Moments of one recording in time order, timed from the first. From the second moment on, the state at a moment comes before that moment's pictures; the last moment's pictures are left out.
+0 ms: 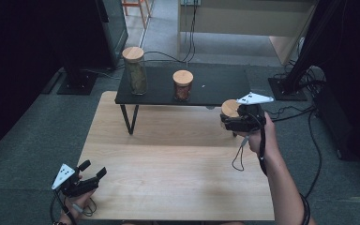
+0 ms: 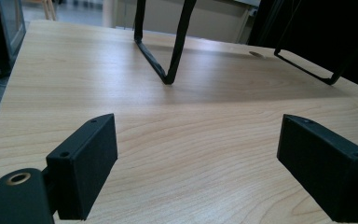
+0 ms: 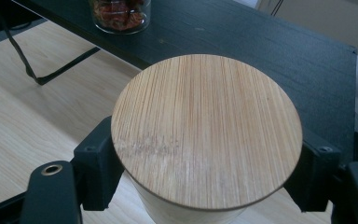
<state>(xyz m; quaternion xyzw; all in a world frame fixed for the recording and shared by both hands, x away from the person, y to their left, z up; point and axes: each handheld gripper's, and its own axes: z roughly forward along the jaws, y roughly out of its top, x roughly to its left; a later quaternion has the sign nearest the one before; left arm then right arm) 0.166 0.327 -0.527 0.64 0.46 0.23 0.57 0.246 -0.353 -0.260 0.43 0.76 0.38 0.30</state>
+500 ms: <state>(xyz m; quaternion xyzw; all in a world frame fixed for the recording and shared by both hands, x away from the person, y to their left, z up) 0.166 0.326 -0.526 0.64 0.46 0.23 0.57 0.272 -0.347 -0.246 0.43 0.76 0.38 0.30</state>
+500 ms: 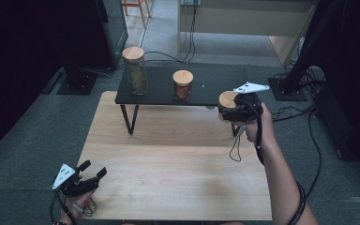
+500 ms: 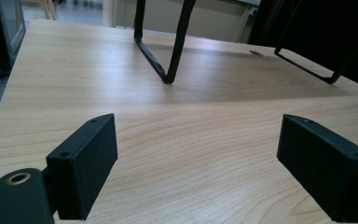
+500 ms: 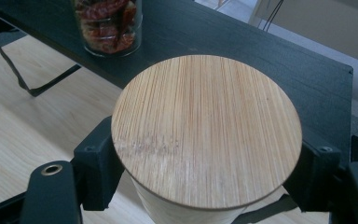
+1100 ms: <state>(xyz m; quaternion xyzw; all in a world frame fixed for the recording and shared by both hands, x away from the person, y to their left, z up) 0.168 0.326 -0.525 0.65 0.46 0.23 0.56 0.317 -0.336 -0.239 0.44 0.76 0.37 0.29</state>
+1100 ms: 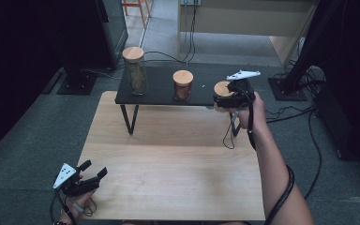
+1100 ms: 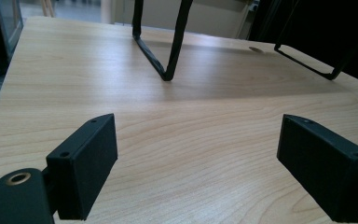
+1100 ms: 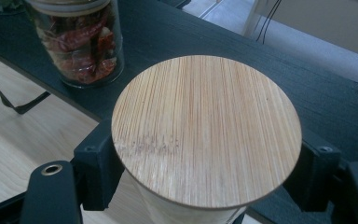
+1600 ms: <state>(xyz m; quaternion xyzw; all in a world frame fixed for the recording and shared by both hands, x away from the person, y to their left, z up) 0.169 0.326 -0.524 0.65 0.46 0.23 0.56 0.347 -0.328 -0.237 0.44 0.76 0.37 0.29</state>
